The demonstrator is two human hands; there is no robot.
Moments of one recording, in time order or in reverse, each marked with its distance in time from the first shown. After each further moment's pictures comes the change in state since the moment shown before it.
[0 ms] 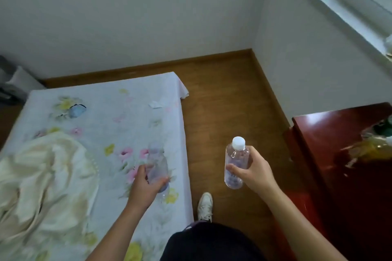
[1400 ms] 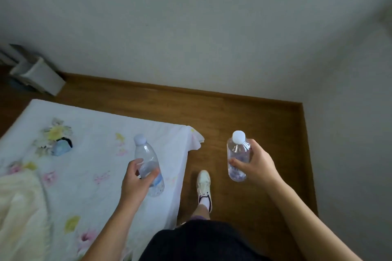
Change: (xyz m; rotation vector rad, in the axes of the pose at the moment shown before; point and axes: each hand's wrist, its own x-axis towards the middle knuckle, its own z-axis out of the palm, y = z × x) left_hand 0.474 0.264 0.048 -0.148 0.383 -0.219; right_hand 0.633 -0.192 -0.047 -0.248 -0.251 -0.194
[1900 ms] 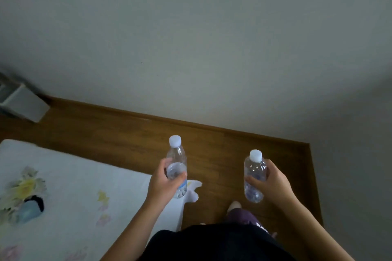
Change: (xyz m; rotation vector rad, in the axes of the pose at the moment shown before) left_hand 0.233 0.193 0.105 -0.023 -0.236 0.045; right_hand 0.273 -0.037 -0.055 -0.149 0.047 0.116
